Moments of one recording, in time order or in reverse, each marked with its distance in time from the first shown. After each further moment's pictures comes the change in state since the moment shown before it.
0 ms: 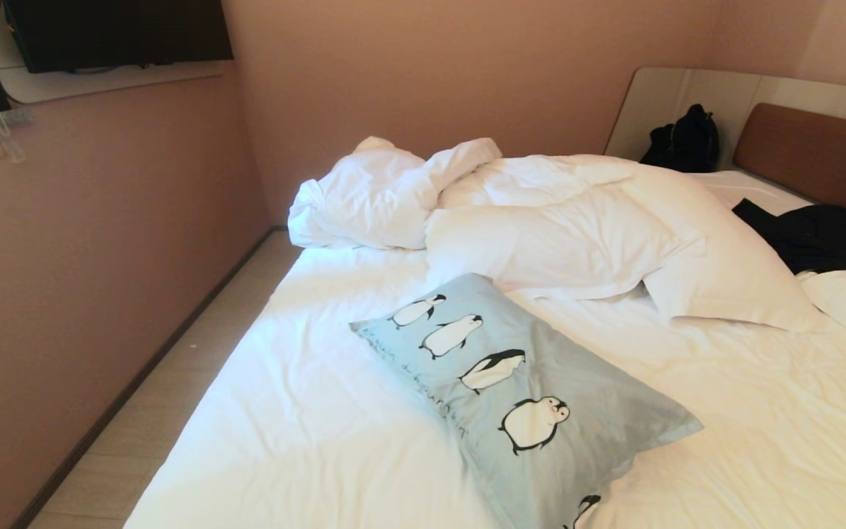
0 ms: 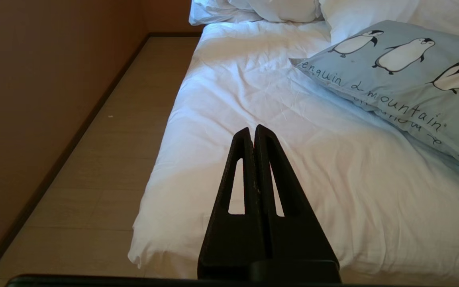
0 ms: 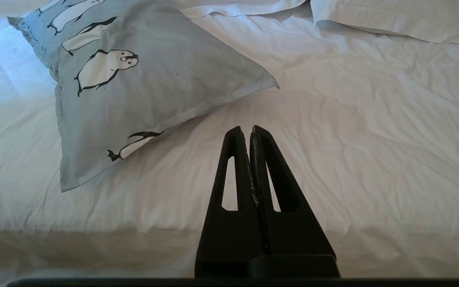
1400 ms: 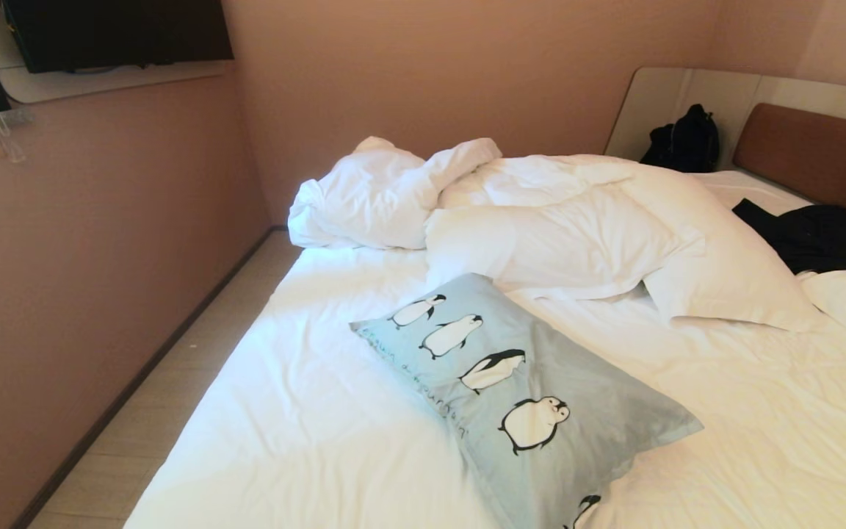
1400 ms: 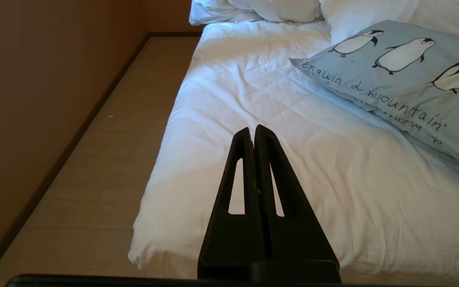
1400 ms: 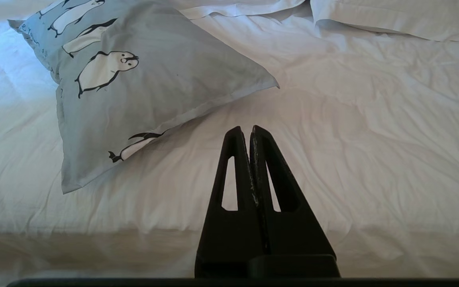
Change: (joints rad) left arm 0.000 0.000 0.000 0.000 0.000 0.000; right arm 0.000 -0.001 0.000 0.001 -0.002 0.009
